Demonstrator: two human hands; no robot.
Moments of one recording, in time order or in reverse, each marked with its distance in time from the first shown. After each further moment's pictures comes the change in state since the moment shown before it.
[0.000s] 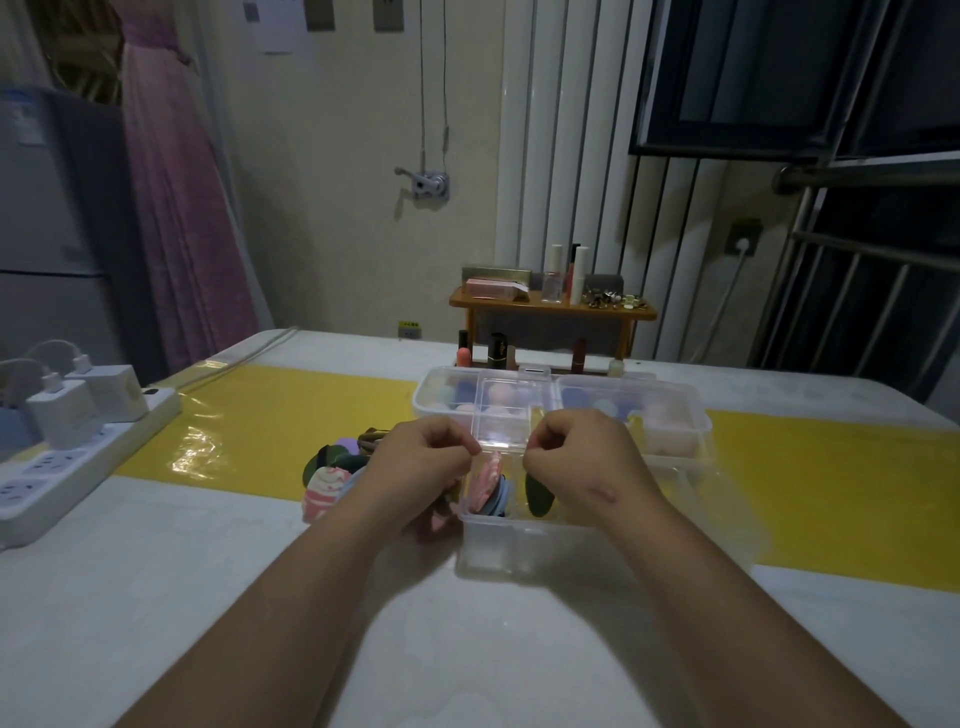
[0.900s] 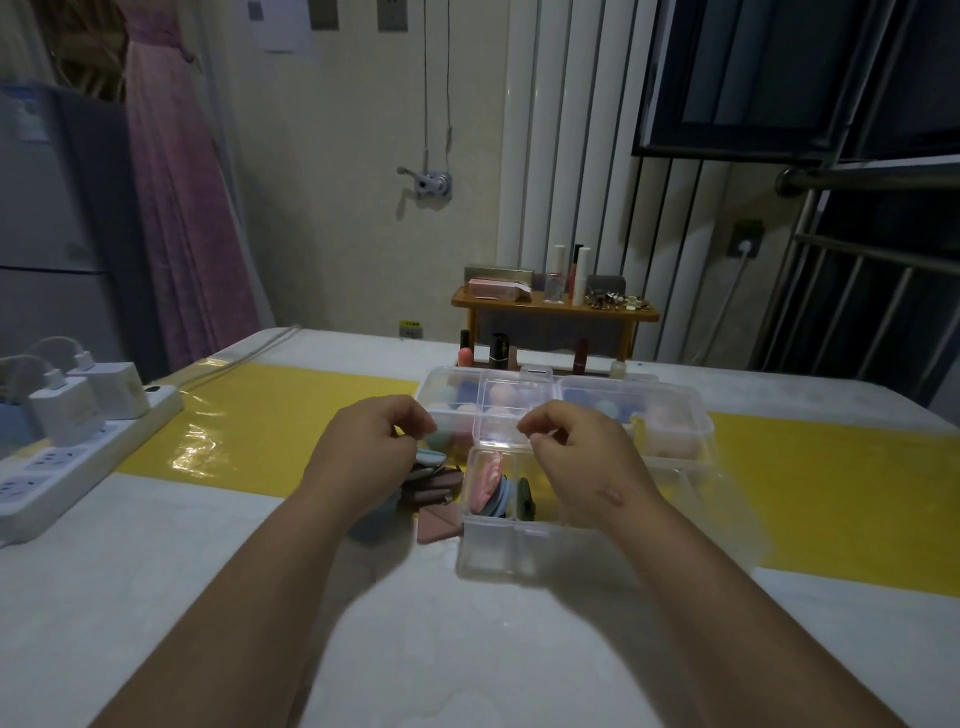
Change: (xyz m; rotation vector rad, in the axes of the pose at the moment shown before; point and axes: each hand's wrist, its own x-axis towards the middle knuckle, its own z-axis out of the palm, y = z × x) left_hand 0.016 -0.015 -0.037 0.446 0.219 0.243; right_hand 0.000 0.002 0.000 0.099 0.028 -0.096
